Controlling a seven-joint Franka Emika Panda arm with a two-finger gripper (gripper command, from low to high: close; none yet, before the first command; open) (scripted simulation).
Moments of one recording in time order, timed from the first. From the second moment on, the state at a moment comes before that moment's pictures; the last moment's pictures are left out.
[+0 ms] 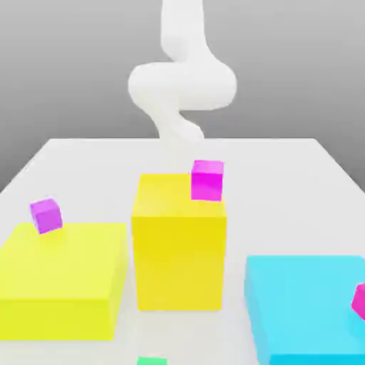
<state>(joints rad) 0.00 -0.71 -0.01 -2.30 0.00 2.33 0.80</state>
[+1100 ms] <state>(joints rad) -0.03 0.49 -0.05 -2.24 0.06 2.73 0.72</state>
